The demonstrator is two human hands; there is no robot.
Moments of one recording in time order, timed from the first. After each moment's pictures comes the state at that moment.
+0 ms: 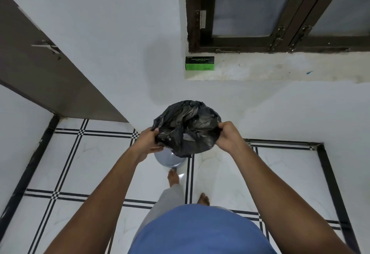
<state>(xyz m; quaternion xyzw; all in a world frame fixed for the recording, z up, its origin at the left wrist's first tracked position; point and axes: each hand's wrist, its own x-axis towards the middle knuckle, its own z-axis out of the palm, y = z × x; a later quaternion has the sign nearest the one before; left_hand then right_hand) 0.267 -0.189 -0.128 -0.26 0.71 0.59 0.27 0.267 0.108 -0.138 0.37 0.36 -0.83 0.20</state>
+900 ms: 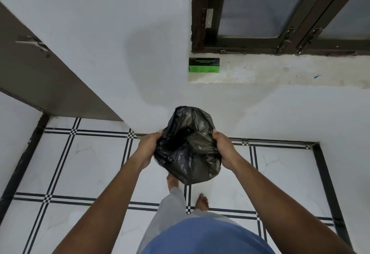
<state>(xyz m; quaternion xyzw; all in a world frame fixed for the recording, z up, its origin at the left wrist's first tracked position) 0.237 -0.204 -0.171 -0.27 0.63 0.67 0.26 0.265 0.084 -0.200 0.35 0.58 -0.71 0.21</state>
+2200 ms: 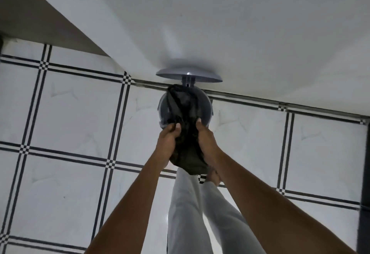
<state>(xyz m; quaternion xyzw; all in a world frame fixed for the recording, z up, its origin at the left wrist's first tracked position) 0.228 -0.247 -0.499 -0.37 0.60 0.65 0.30 0.221 -0.104 -0.514 0.45 0.55 -0.62 0.34</state>
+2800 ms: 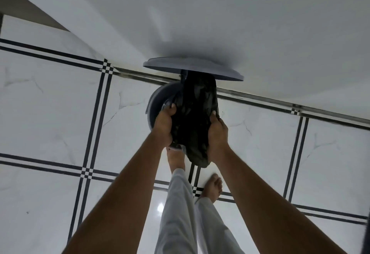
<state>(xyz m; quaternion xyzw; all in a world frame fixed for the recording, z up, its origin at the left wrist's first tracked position) 0.120 -0.235 -0.665 -0.49 0.43 0.69 0.31 0.151 -0.091 -0.653 0.52 0.54 -0.63 0.19</state>
